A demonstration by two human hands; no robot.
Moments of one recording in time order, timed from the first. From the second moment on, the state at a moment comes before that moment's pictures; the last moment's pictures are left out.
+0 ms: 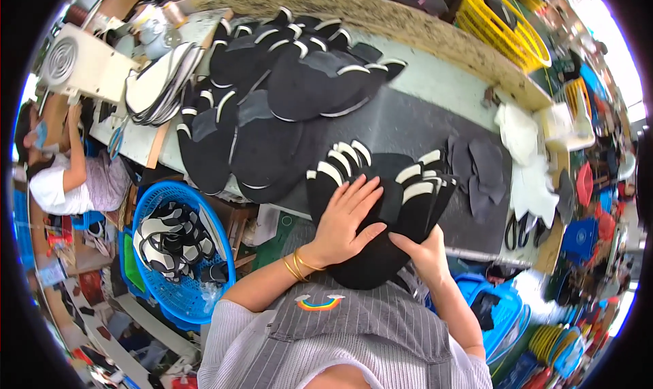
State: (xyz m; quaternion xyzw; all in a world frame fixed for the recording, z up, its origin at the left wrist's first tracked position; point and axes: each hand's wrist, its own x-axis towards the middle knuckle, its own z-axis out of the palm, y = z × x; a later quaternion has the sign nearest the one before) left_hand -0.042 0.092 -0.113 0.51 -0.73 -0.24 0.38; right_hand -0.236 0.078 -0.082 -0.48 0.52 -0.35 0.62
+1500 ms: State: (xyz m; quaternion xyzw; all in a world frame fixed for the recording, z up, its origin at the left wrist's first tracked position) left_hand -0.092 0.073 -0.099 0.48 -0.36 -0.70 0.40; right_hand -0.268 0.042 -0.096 -0.31 0.41 -0.49 0.70
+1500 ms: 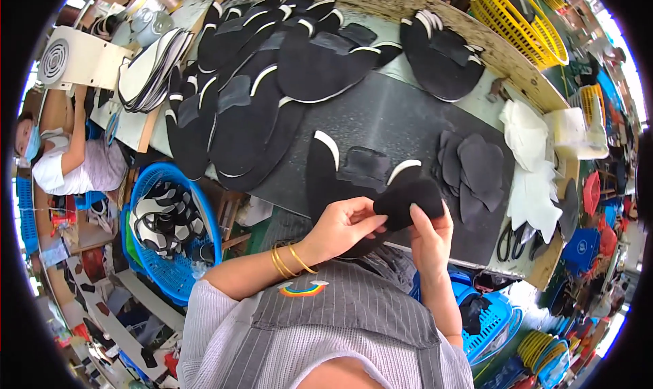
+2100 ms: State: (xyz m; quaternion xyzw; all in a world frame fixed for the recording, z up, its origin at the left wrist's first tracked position) left_hand -0.042 0.031 -0.127 0.71 -0.50 -0.37 0.33; right_hand -0.242 -0.004 -0.119 -0.49 0.59 -0.23 0.60
